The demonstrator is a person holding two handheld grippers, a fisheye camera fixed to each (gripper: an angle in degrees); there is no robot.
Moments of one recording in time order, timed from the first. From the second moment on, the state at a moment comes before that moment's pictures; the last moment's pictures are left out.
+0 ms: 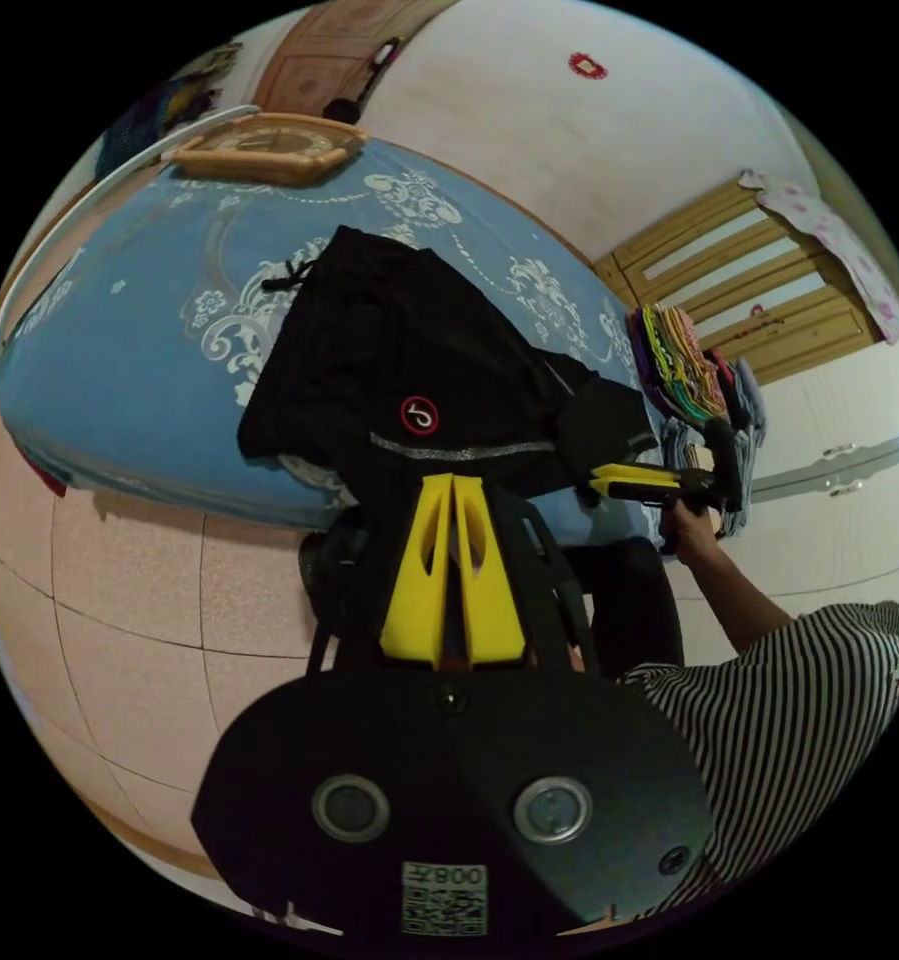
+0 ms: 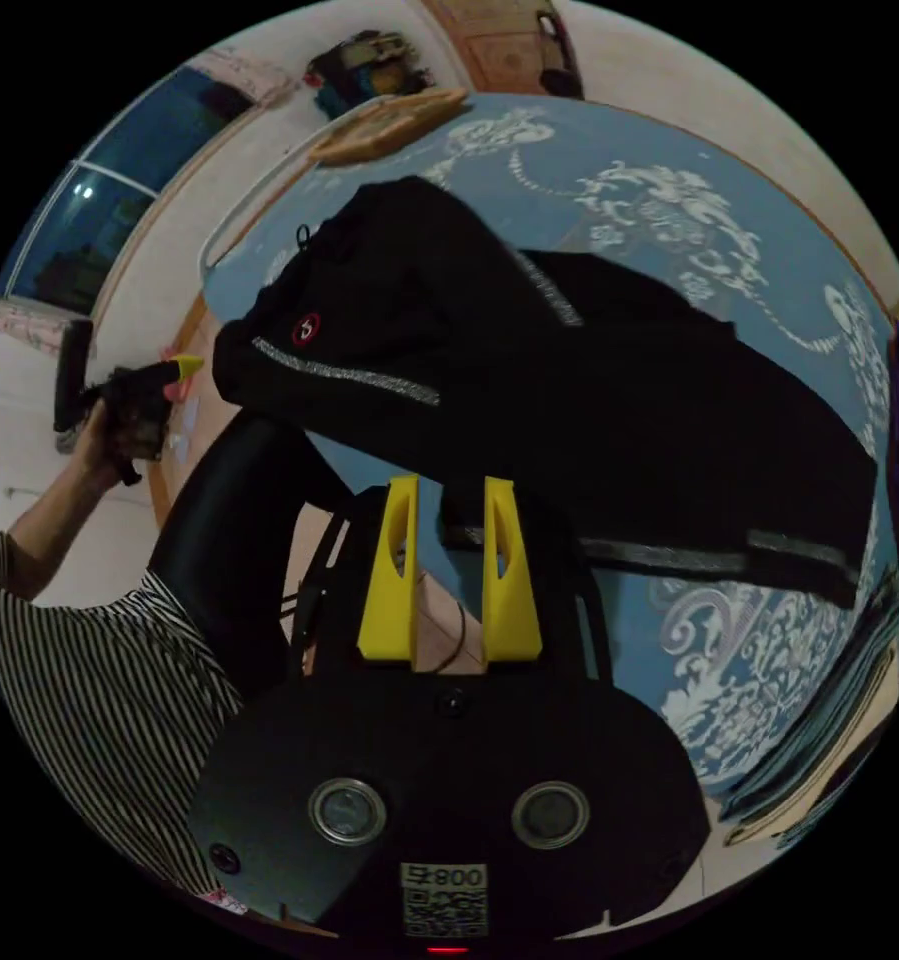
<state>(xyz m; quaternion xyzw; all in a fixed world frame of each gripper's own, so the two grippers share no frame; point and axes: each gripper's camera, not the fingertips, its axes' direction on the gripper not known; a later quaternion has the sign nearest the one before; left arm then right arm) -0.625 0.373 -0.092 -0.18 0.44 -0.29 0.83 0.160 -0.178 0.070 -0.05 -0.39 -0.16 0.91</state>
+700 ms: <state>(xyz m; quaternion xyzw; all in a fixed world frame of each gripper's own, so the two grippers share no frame) -0.616 0.235 -0.030 -0.10 0.45 -0.31 0.83 0.517 -0.309 -0.011 0.09 -0.23 0.06 0.97</state>
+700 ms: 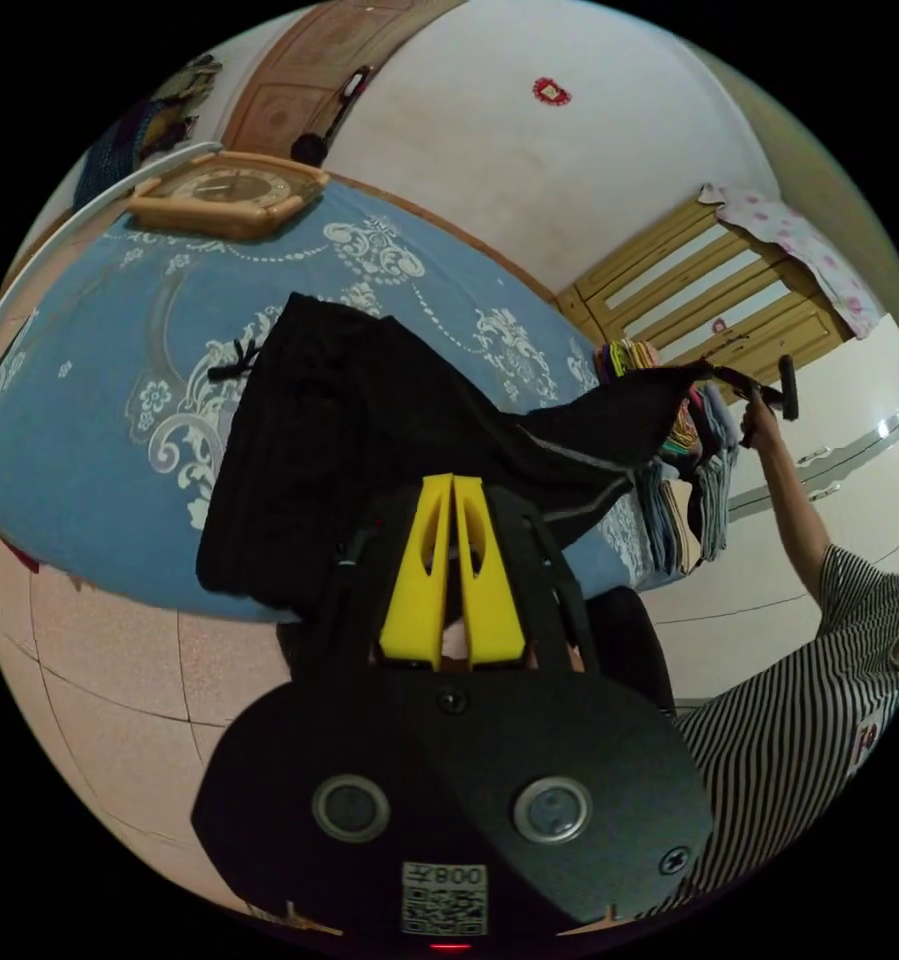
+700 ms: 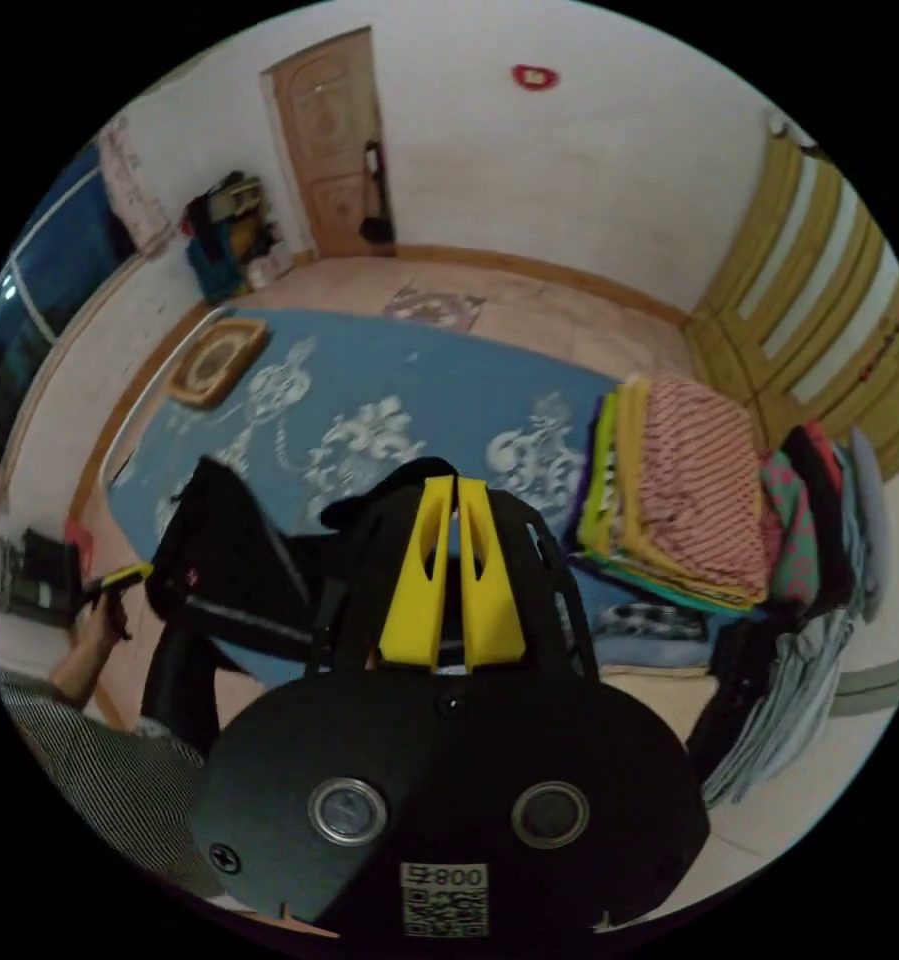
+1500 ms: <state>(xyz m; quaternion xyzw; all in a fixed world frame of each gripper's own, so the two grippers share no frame) -0.502 -0.011 0.070 -0.21 0.35 0.00 0.91 0.624 -0.315 0.169 -0.07 -0.33 0.23 0.91</state>
